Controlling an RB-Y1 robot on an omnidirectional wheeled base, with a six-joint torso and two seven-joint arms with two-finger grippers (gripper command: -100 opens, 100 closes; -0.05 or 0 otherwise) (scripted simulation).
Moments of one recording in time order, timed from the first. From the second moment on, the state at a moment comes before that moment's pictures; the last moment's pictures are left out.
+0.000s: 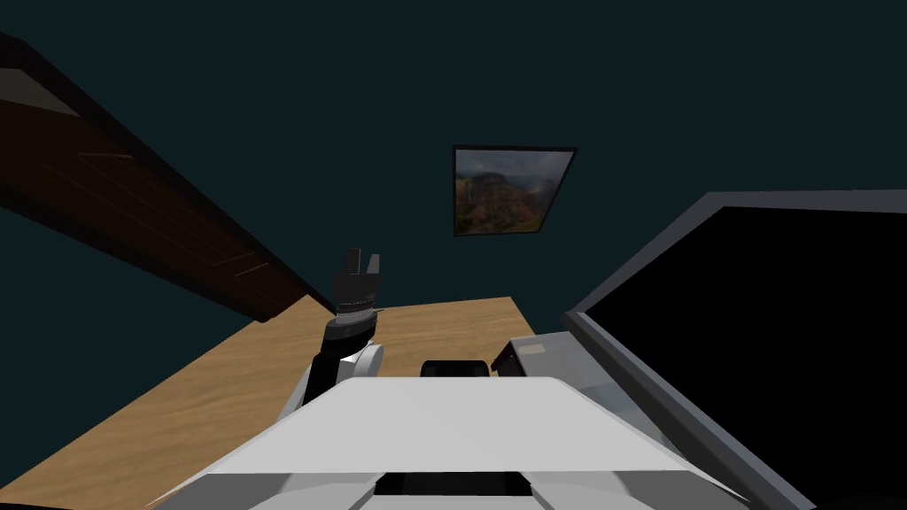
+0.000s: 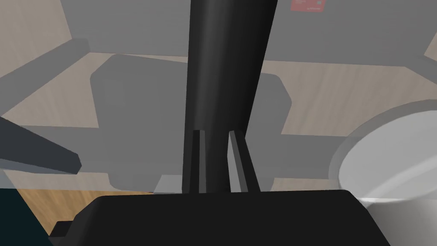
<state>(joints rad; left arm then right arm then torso) 0.52 0.04 -0.06 -2.37 -0.09 -0.53 0.06 0.80 -0.77 -0.12 -1.26 1.89 -0.74 0.93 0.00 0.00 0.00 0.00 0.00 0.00</state>
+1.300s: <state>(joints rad) 0.52 0.04 -0.06 -2.37 -0.09 -0.53 0.06 0.92 -0.89 -0.20 -1.50 1.87 -0.95 0.91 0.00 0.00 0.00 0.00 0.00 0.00</state>
